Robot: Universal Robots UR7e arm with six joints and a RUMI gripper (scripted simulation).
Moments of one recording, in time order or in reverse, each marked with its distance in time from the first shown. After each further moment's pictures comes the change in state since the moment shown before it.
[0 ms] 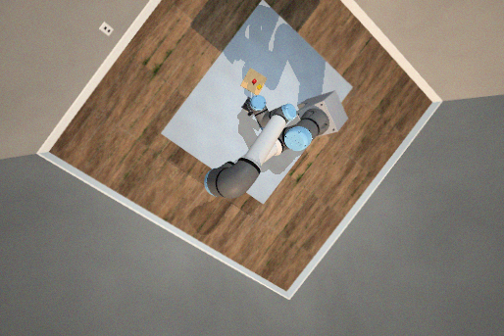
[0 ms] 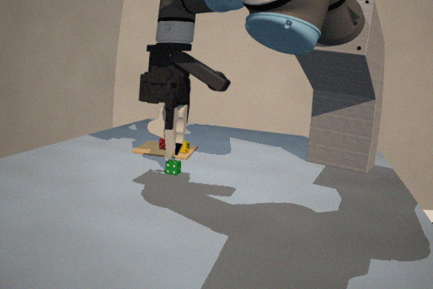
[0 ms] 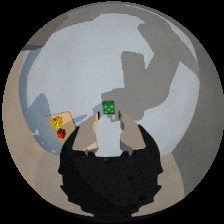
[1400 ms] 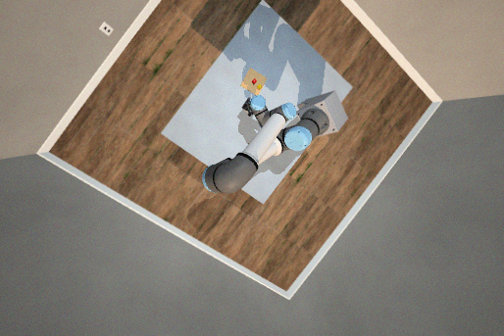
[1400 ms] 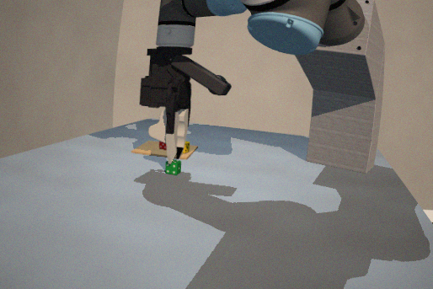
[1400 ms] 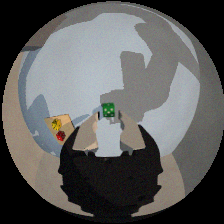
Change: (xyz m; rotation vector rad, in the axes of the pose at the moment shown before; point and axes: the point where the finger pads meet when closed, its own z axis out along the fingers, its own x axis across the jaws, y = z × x) arm 0.001 -0.003 0.008 0.007 0.003 0.004
